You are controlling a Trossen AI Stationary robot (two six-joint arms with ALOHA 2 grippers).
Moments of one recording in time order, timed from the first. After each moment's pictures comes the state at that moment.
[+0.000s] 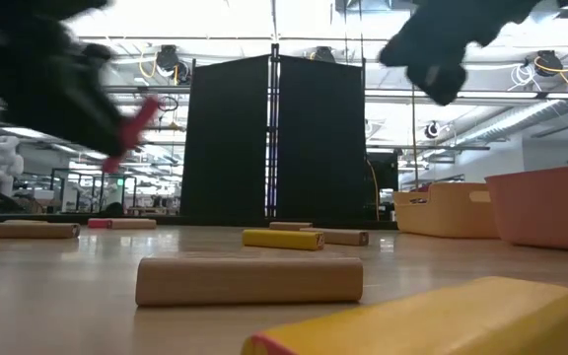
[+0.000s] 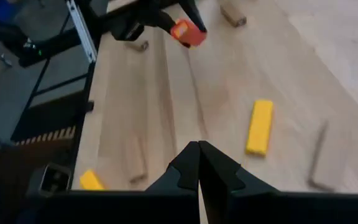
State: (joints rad) left arm -0.68 1.52 0.76 -0.27 -0.74 -0.35; right arm 0.38 1.33 0.79 -0.03 0.21 0.61
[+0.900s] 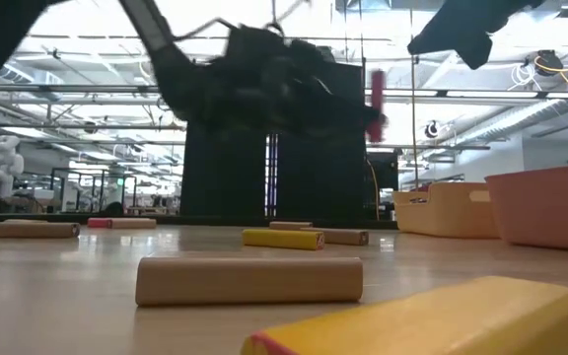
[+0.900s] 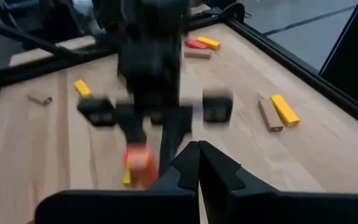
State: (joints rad) left arm 0.12 2.05 1.05 0.82 0.61 0.14; right arm 0.28 0.95 0.79 -0.39 0.53 0.48
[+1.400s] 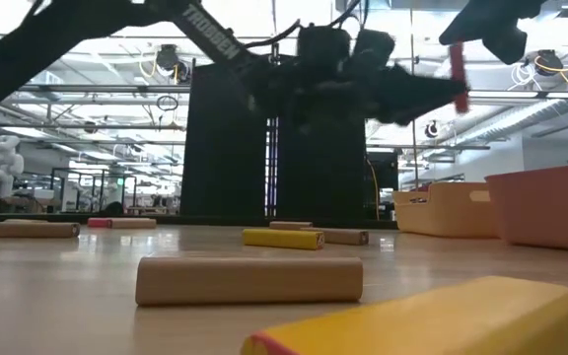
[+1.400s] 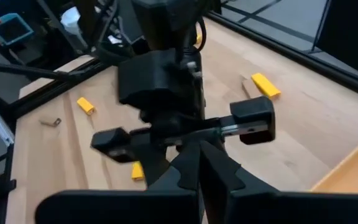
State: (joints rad) left arm 0.15 2.32 1.65 0.63 0.75 0.21; right arm 0.27 0.78 0.84 -0.64 0.53 0.70
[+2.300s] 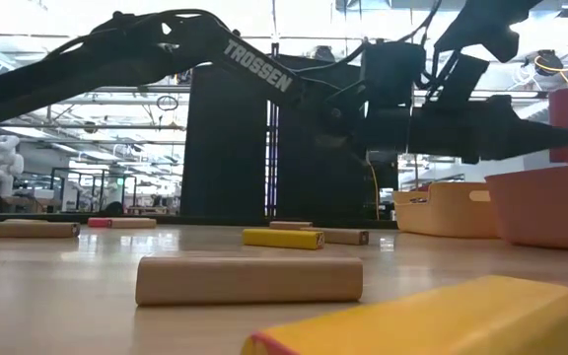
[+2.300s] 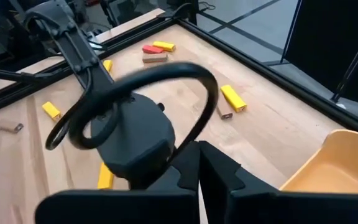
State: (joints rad) left arm 0.04 2.71 2.18 0.46 0.42 0.25; right arm 0.16 0.78 0.88 -0.68 0.53 0.59
